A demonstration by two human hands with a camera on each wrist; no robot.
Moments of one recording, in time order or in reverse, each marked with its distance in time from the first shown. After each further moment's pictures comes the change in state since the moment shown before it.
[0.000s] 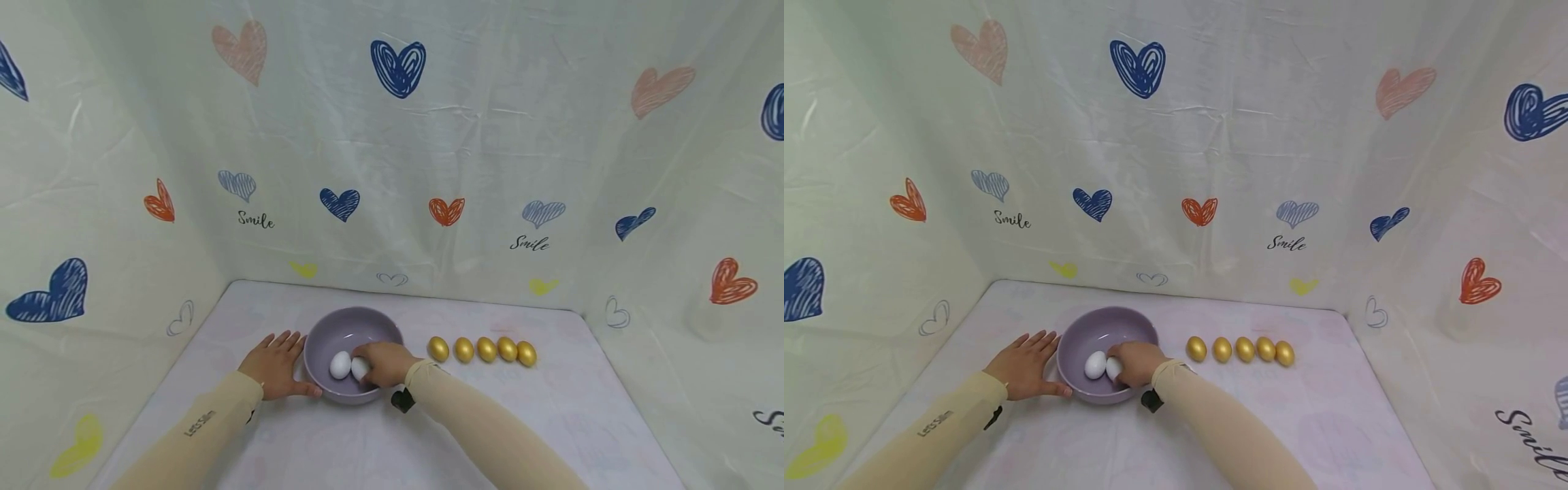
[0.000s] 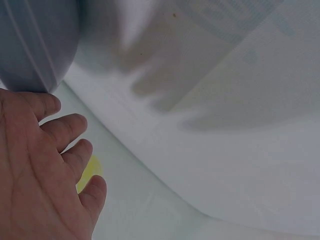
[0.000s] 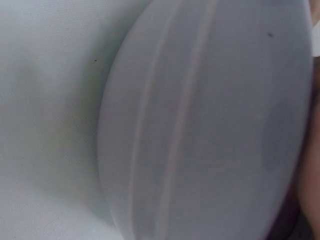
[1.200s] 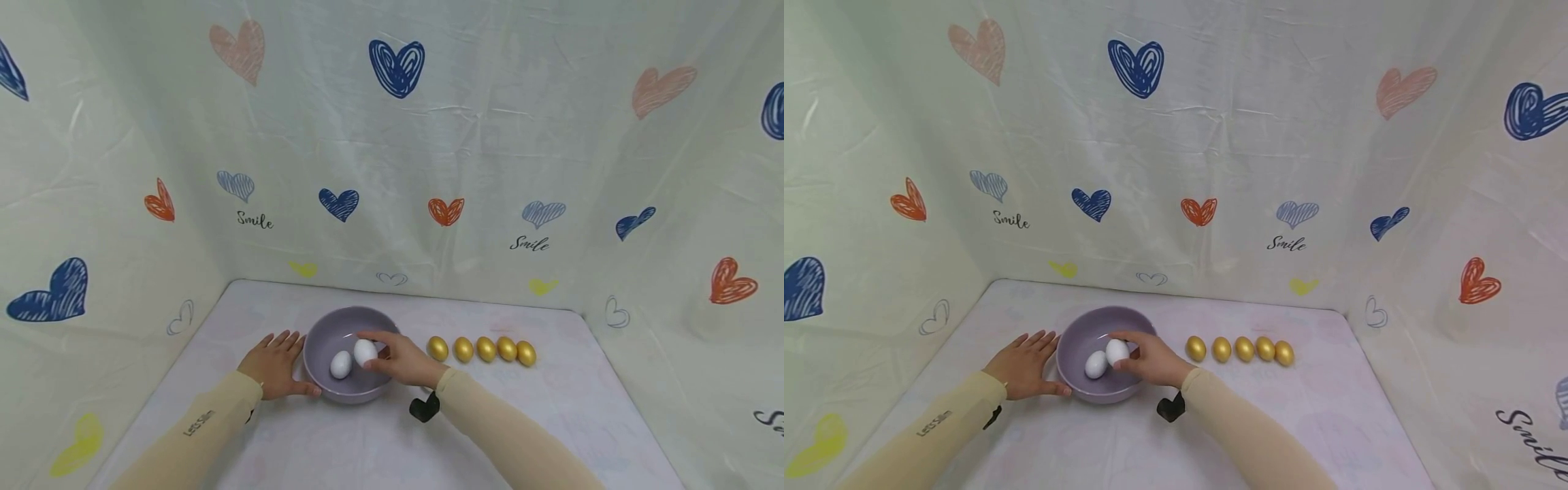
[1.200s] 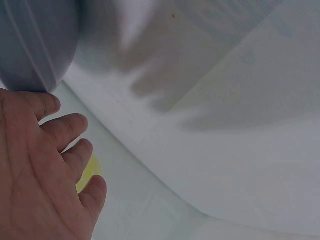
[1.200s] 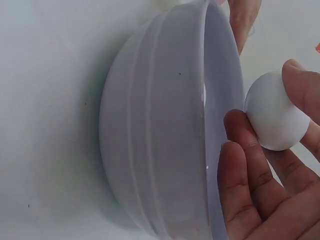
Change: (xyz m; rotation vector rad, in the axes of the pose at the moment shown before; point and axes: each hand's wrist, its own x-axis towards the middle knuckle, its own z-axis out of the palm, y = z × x) left_hand -0.003 0.005 -0.006 0.003 -0.012 -0.012; right_hand -0.042 0.012 -0.021 0.703 0.125 -0.027
